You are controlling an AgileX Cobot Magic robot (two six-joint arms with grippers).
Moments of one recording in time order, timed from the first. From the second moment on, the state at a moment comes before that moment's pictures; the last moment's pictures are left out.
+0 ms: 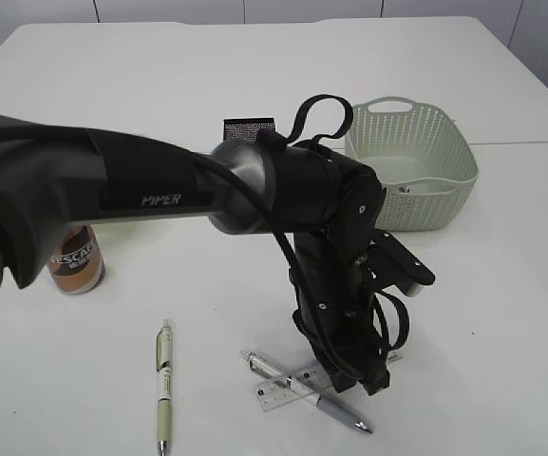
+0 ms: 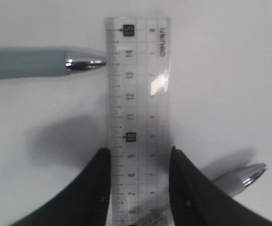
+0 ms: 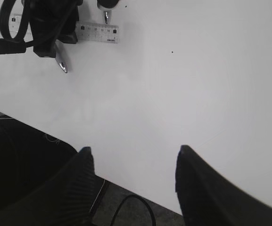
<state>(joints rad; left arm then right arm) -0.90 2.38 -1.78 -0.10 1.00 0.24 0.46 0.85 -0.91 -0.07 1.26 -0.02</state>
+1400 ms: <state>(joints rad) -0.90 2.40 -1.94 -0.10 1.20 0.14 0.46 0.85 -0.91 -0.06 1.26 -0.02</state>
